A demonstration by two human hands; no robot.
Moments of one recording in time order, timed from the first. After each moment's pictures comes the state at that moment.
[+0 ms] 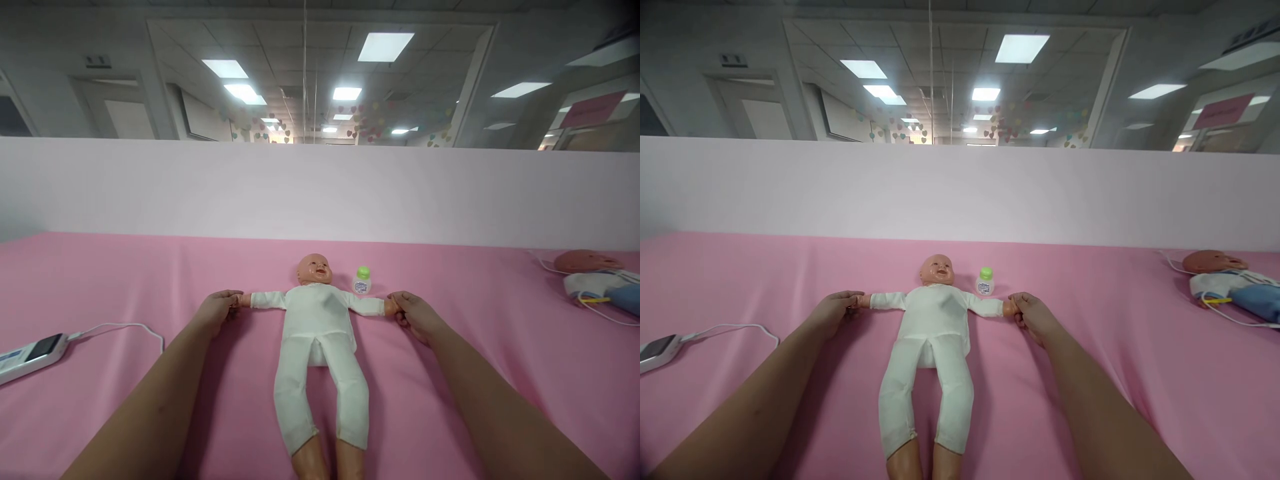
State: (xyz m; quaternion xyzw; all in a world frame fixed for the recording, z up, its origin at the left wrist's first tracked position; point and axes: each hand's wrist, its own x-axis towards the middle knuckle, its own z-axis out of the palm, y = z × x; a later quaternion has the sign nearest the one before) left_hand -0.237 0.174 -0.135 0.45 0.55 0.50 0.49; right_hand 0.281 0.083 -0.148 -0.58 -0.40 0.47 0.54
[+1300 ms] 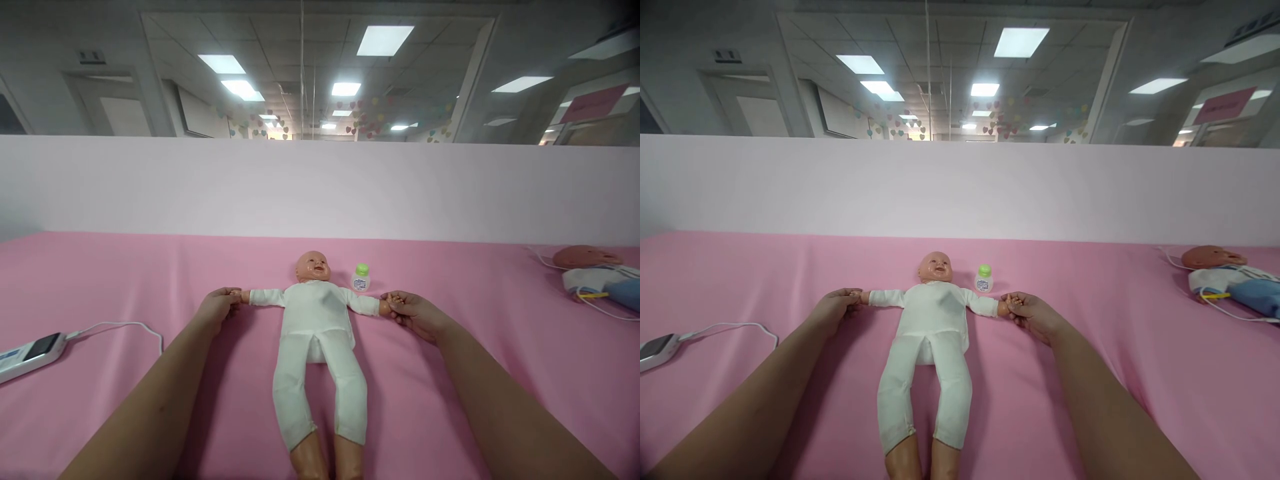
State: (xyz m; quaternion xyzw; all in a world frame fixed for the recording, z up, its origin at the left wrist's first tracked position) left_hand -0.226 0.167 -0.129 0.46 0.57 0.50 0.47; right_hand 0.296 0.073 -0.144 -0.49 -0.48 0.56 0.47
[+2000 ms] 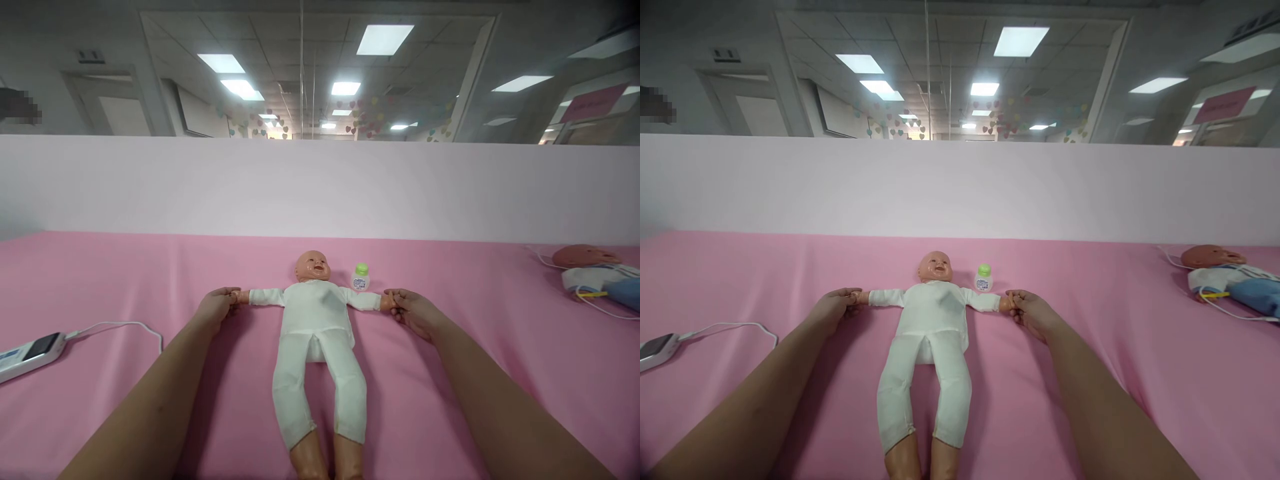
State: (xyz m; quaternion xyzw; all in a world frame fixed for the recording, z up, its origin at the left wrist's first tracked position) left_hand -0.229 0.174 -0.133 0.43 0.57 0.51 0.48; right_hand 0.293 0.083 -0.152 -0.52 -0.40 0.53 0.53
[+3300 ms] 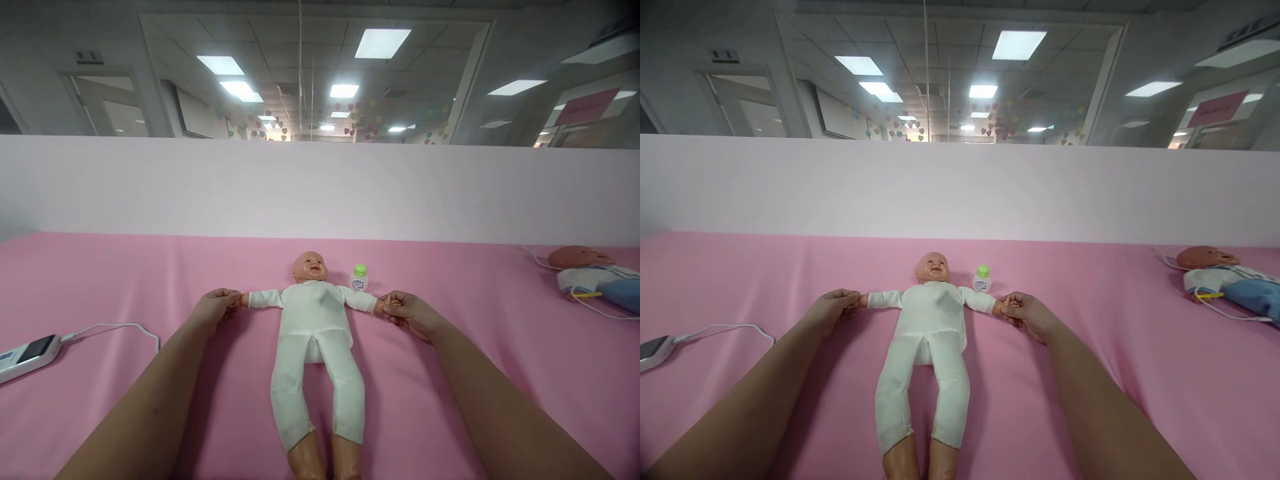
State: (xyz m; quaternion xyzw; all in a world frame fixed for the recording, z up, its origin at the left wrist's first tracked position) left_hand -0.233 0.167 -0.129 0.46 0.56 0.49 0.49; right_hand 0.294 0.077 -0.149 -0.51 -0.50 0.52 0.47
